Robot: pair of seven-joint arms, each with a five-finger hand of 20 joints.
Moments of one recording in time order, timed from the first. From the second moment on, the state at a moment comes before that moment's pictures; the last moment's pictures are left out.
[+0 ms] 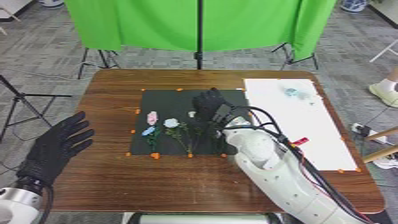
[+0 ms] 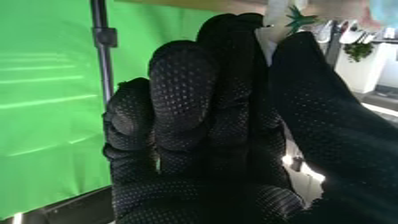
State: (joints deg) left arm 133.4 -64.4 -115.0 -125.0 42.2 -4.2 -5.7; right arm -69.1 -67.9 47.3 -84.5 -154.0 7.8 1.1
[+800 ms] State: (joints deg) left arm 133.2 -64.4 -114.9 -124.8 42.2 -4.3 -5.8; right arm -72.9 -68.1 52.9 -91.2 -150.2 -0.8 -3.6
